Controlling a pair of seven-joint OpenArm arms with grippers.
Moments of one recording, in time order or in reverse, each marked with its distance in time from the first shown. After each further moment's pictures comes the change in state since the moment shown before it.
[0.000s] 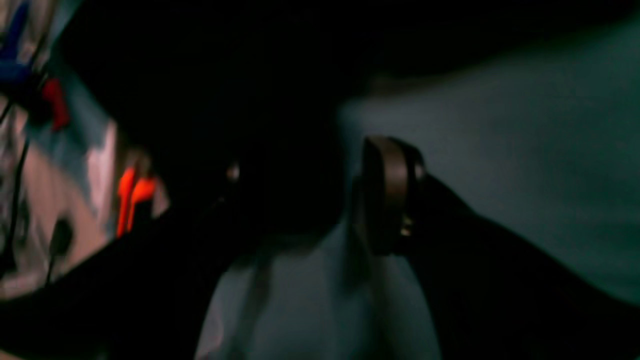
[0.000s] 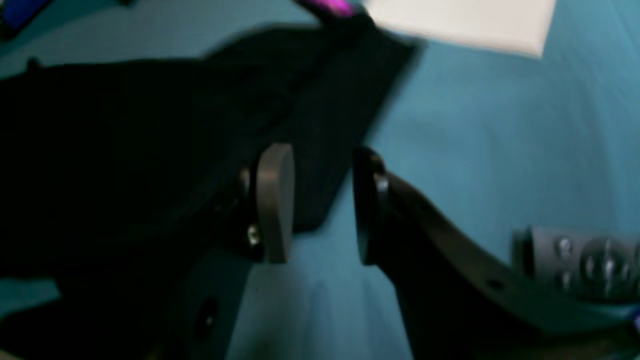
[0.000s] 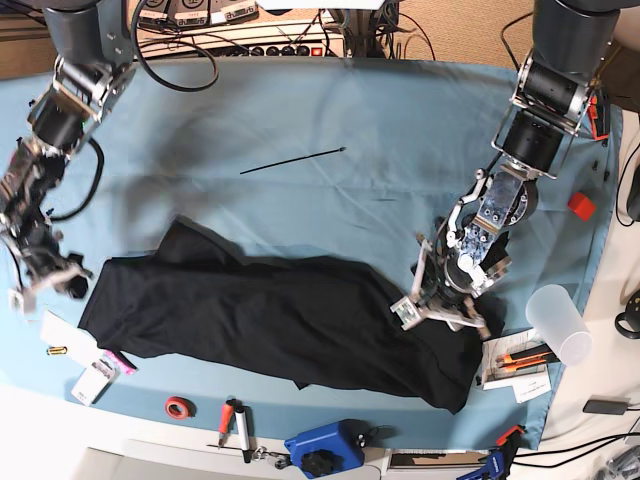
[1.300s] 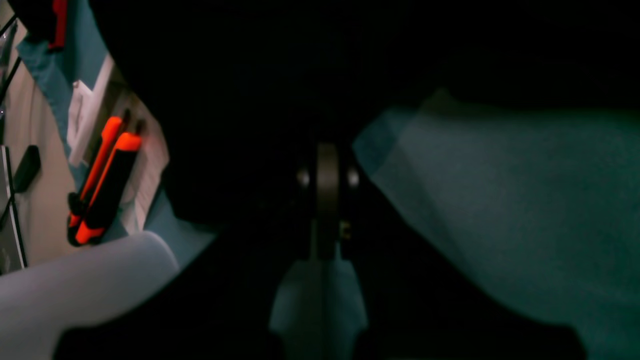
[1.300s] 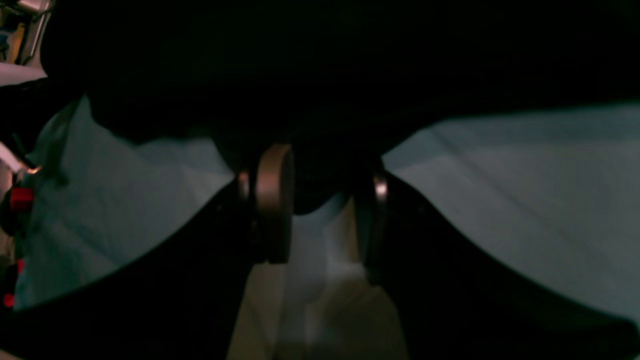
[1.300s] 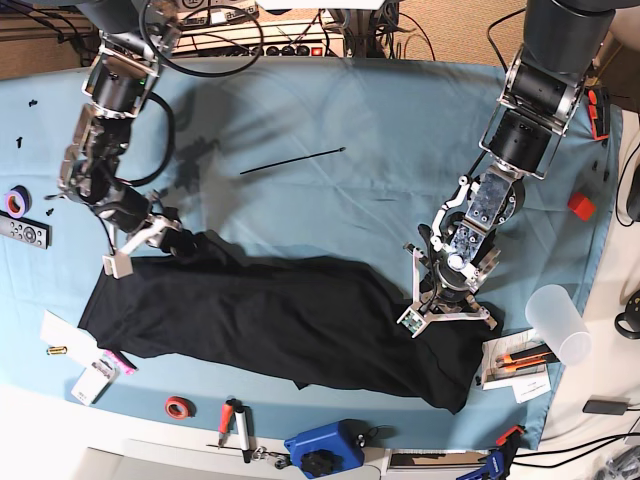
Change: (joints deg) left arm -0.1 3.0 -0.1 -4.4 -3.3 11.0 1.7; right arm -9.1 -11.3 -8.8 0.3 15.9 5.0 -6.0
